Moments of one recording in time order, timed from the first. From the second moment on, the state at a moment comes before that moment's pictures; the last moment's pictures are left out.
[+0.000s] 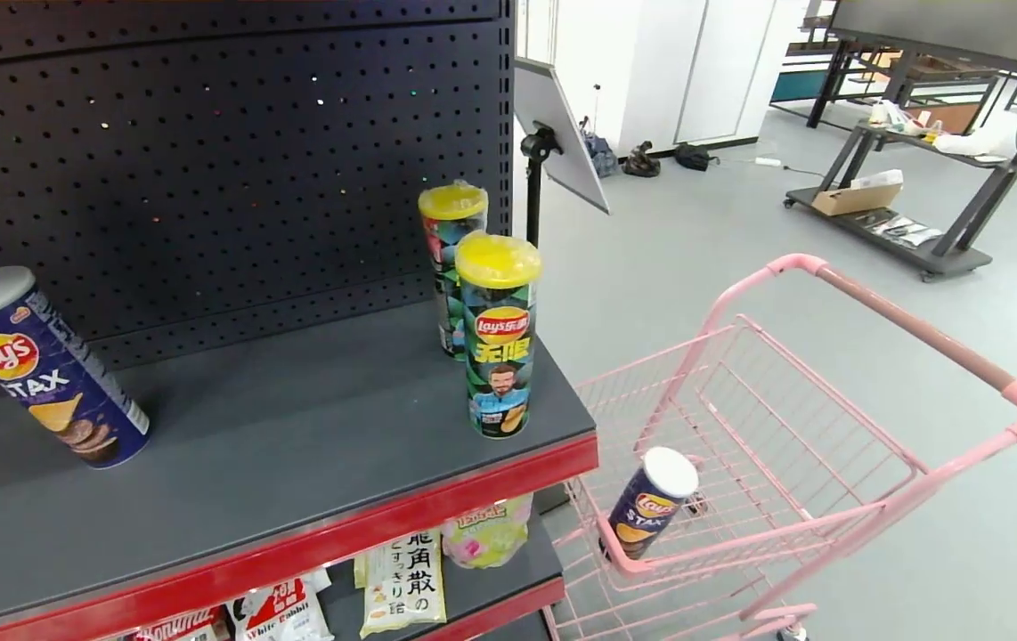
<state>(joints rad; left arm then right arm) 0.00 0.00 0.00 0.00 -0.04 0.00 0.00 0.00 0.00 -0.01 0.01 0.00</state>
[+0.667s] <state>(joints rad) 0.00 0.00 0.00 0.00 -0.04 0.00 0.00 0.00 0.00 -0.01 0.01 0.00</state>
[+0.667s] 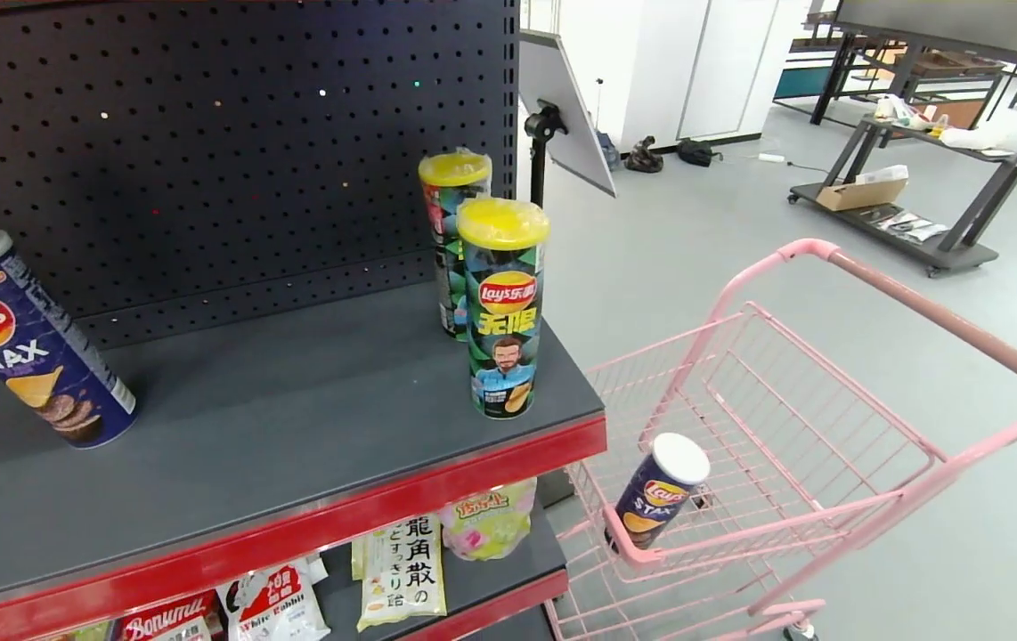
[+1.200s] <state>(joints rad) 0.00 0.00 0.00 0.00 -0.04 0.00 0.00 0.00 0.00 -0.01 0.01 0.00</state>
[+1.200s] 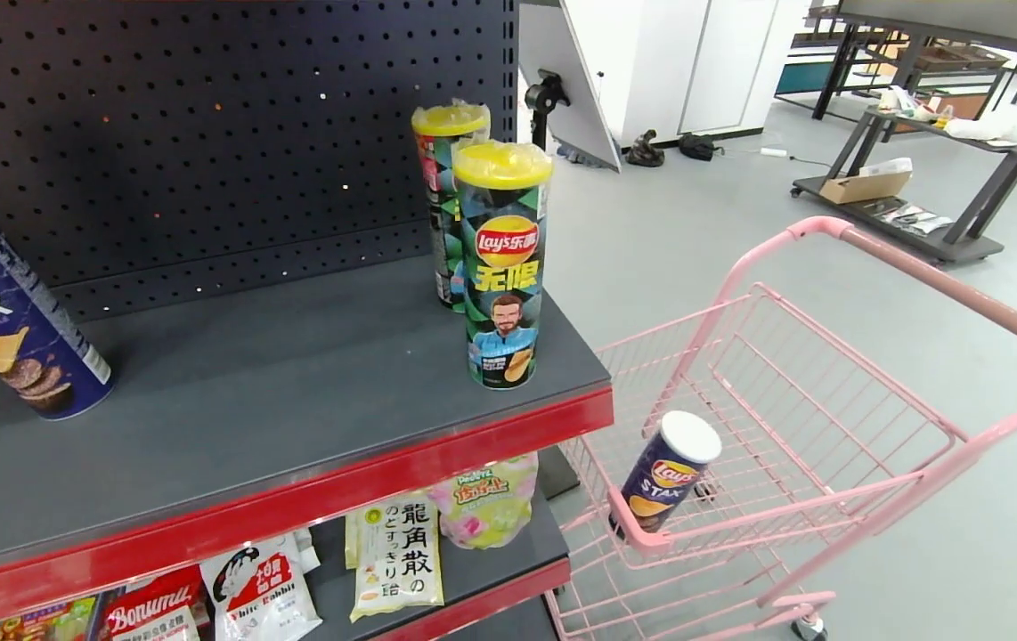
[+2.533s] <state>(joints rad) 0.00 0.00 0.00 0.00 -0.04 0.00 0.12 0.74 -0.34 -0.32 0.19 0.14</state>
